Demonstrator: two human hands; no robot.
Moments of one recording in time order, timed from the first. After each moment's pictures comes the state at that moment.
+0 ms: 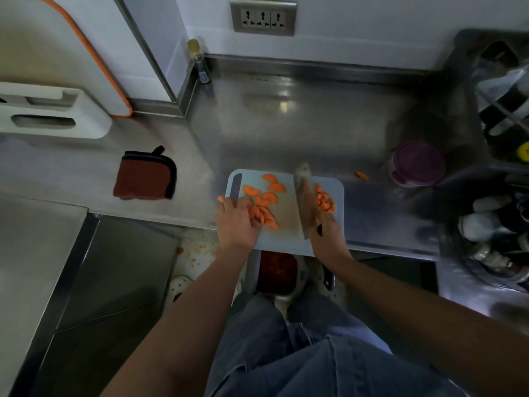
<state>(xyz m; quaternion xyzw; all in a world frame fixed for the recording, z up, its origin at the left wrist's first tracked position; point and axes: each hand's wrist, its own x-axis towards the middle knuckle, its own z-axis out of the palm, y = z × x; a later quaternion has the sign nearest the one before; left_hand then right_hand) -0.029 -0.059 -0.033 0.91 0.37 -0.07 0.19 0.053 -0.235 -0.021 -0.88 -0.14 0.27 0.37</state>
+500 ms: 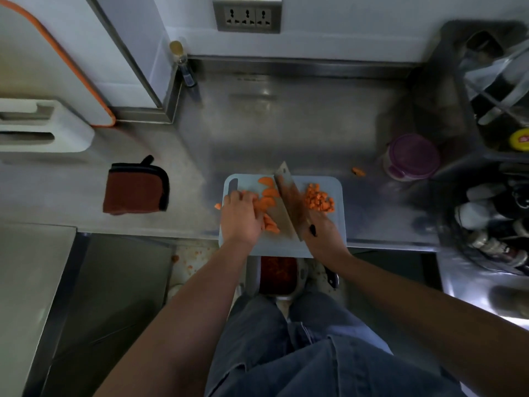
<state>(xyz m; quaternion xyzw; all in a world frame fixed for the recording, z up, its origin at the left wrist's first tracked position) -0.005 -0.042 -0.028 0.93 0.29 -0.02 0.21 0.052 -0.220 -0.021 -0.88 -0.17 0.28 0.35</state>
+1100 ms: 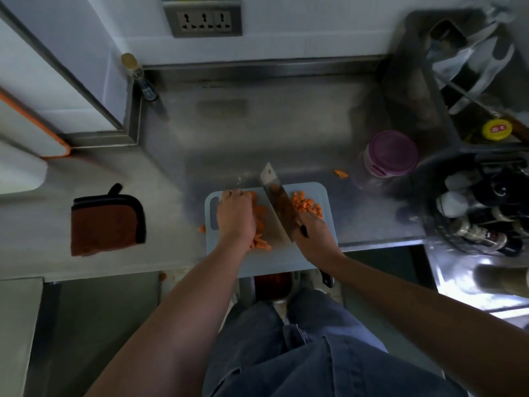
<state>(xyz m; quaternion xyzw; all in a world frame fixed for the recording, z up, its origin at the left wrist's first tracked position) 0.052 -0.033 -0.034 0.95 0.22 -0.06 0.19 0.071 -0.207 -0.017 -0.87 -0.14 0.27 0.38</state>
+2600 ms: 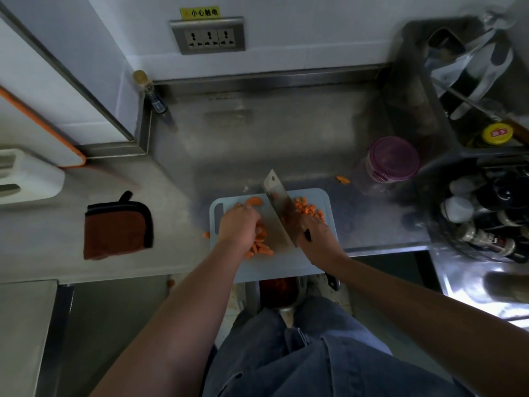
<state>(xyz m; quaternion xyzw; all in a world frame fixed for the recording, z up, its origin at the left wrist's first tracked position) 0.042 -0.028 -0.020 0.97 0.12 -0.14 0.17 0.077 -0.217 -0.028 -0.87 -0.15 0.28 0.37</state>
